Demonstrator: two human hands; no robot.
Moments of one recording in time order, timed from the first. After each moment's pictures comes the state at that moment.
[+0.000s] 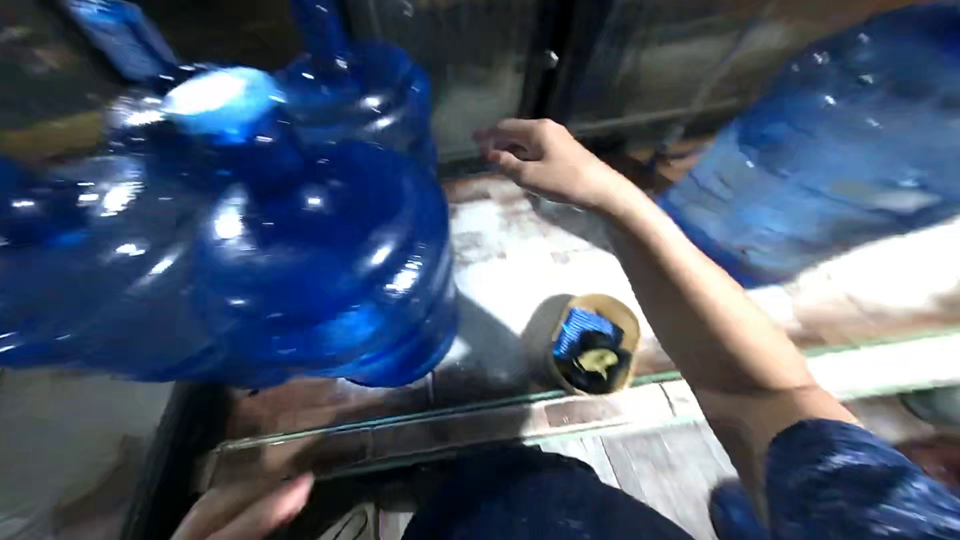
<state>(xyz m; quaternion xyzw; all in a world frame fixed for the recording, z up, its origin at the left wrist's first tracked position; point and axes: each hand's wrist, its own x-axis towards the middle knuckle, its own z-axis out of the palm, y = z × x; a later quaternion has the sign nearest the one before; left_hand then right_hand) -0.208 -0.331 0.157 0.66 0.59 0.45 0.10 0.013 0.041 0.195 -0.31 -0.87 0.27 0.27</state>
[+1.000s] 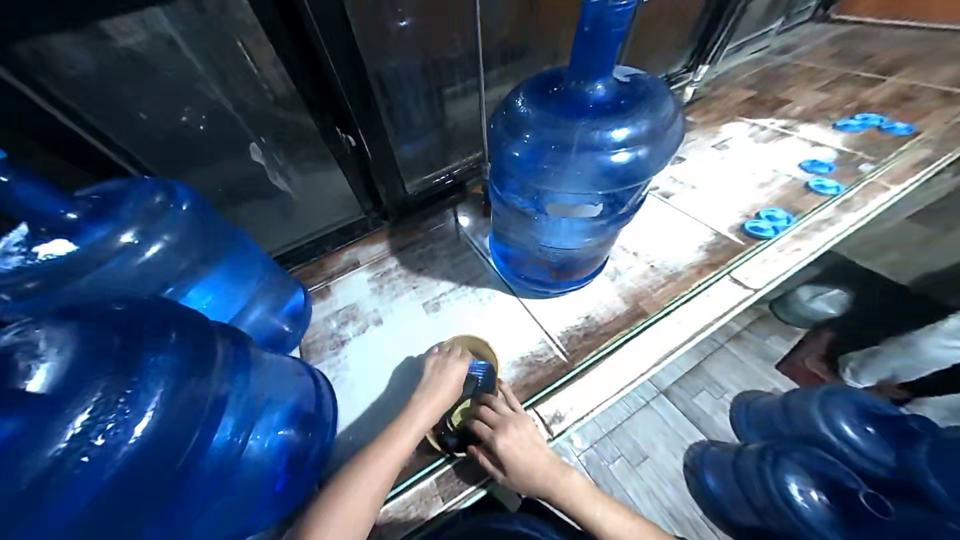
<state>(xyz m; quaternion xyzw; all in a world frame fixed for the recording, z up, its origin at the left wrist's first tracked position) 0.068 -0.025 -0.026 0.84 0.49 -0.15 0.16 0.213 -0.135 -0.076 -0.43 -0.87 0.18 0.20</state>
